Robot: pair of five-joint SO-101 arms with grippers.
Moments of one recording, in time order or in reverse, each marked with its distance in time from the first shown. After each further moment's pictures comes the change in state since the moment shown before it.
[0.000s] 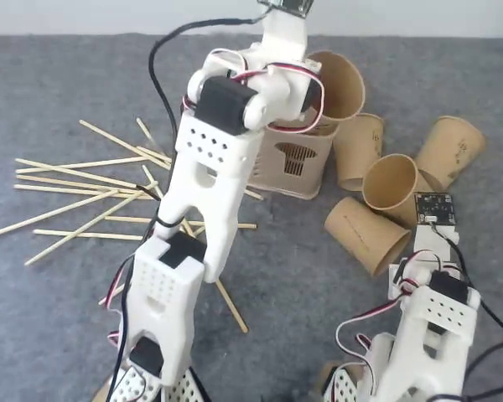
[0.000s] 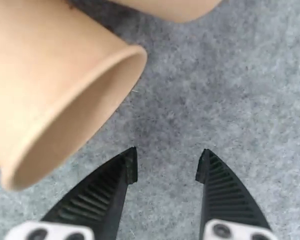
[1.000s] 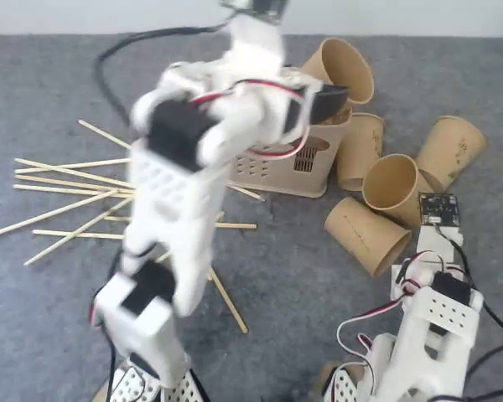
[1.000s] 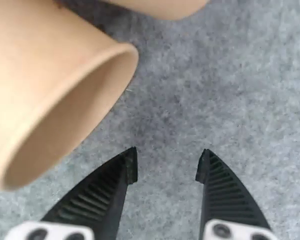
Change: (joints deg) left arm 2.0 -17.6 11.2 4.7 2.8; right arm 1.1 0.0 0.0 0.0 0.0
